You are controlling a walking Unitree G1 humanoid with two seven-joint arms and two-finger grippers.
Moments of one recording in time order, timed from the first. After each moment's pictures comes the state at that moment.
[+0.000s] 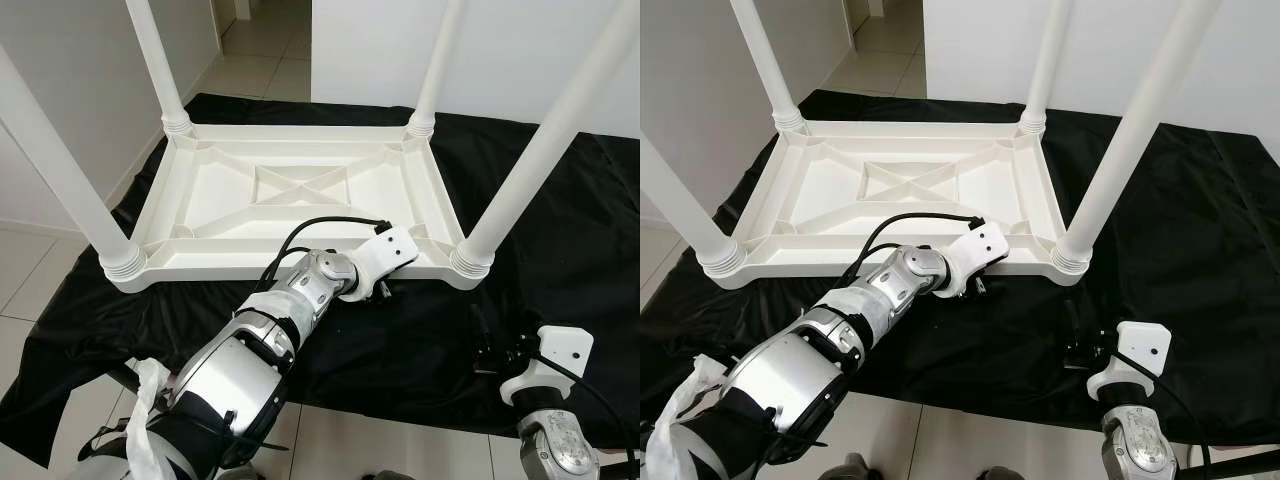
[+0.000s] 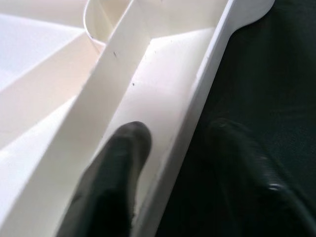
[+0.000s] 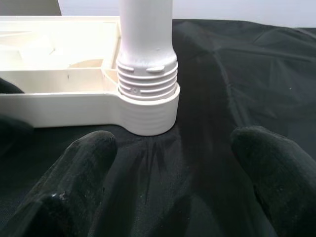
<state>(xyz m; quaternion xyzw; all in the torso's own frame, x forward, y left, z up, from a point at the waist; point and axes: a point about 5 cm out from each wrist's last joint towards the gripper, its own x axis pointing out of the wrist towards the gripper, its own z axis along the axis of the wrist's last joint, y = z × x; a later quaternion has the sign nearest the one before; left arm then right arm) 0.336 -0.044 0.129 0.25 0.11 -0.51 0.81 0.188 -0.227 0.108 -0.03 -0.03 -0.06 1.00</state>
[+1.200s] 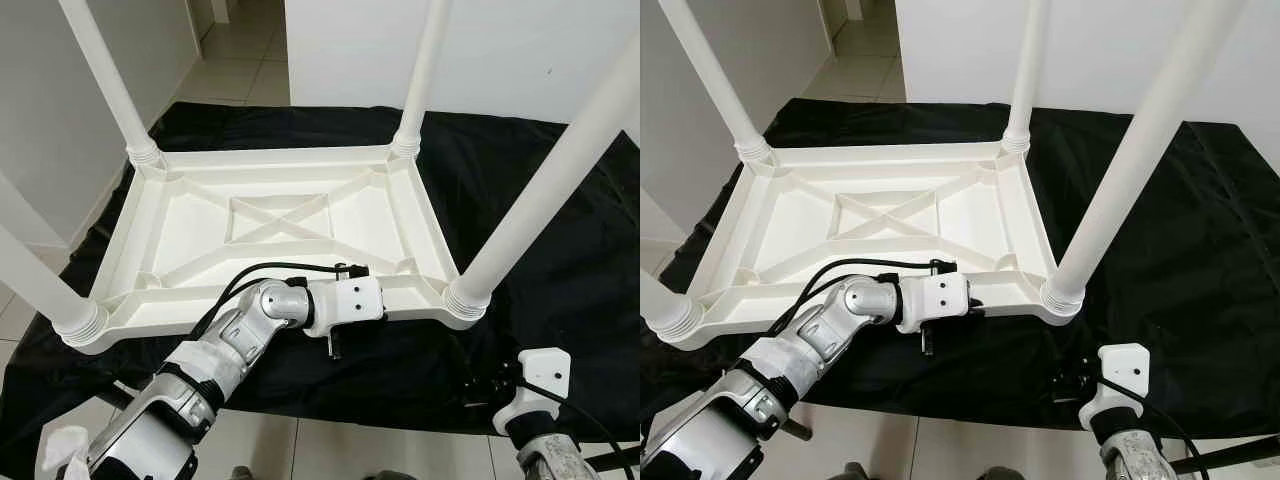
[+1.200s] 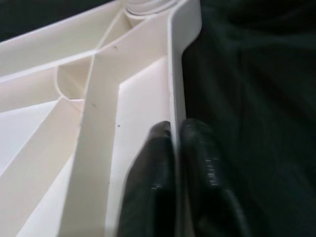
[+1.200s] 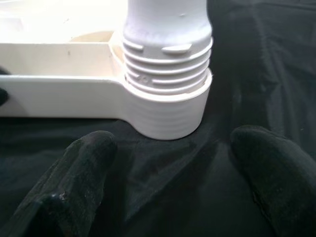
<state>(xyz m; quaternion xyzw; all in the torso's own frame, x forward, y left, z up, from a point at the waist) 0.289 0.016 0.118 0.30 0.00 -0.63 0.72 0.169 -0.215 0.093 -0.04 0.03 0.05 1.00</state>
